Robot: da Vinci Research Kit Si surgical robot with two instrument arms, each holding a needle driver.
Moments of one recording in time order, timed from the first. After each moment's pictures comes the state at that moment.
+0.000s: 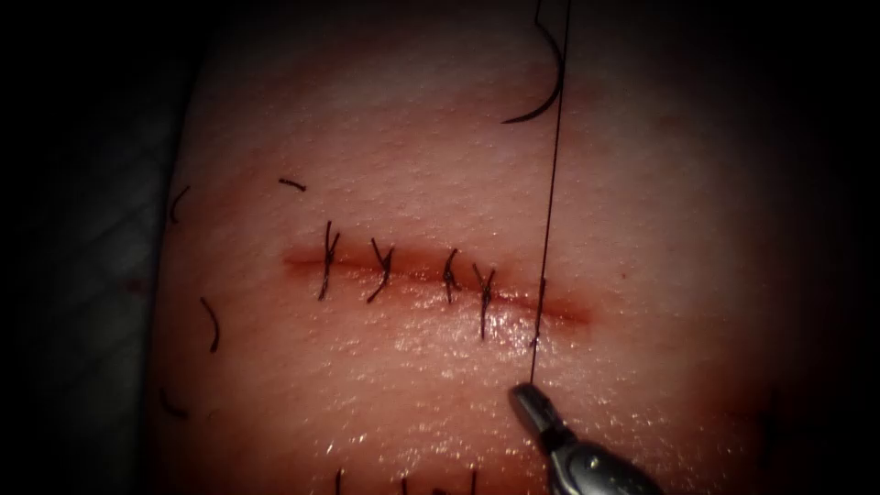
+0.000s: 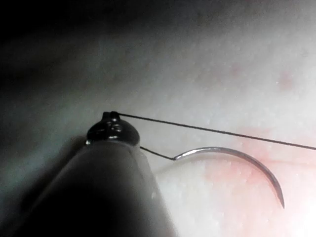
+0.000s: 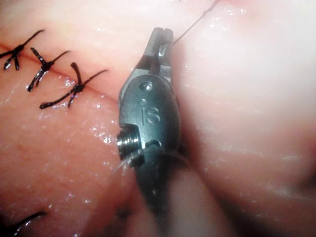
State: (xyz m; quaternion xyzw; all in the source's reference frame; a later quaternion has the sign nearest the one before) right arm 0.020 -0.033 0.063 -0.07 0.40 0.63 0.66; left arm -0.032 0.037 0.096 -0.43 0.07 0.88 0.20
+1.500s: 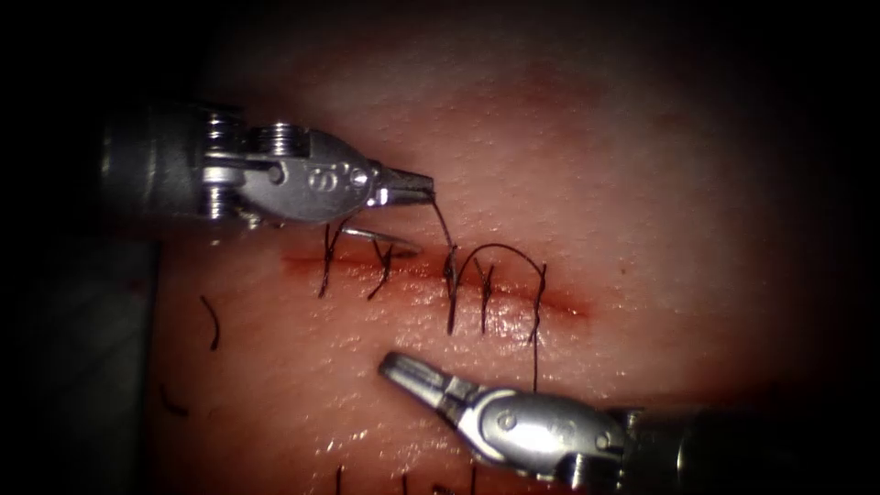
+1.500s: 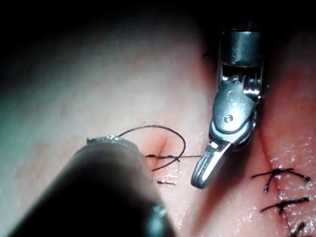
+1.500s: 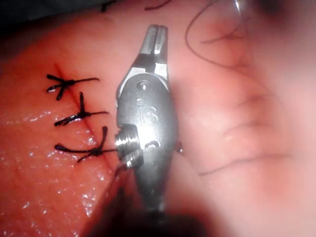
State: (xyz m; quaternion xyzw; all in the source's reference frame) right arm 0.027 -0.020 0.059 -0.04 0.58 0.43 0.69; left arm -0.016 0.006 0.057 -0.34 -0.01 0.94 0.08
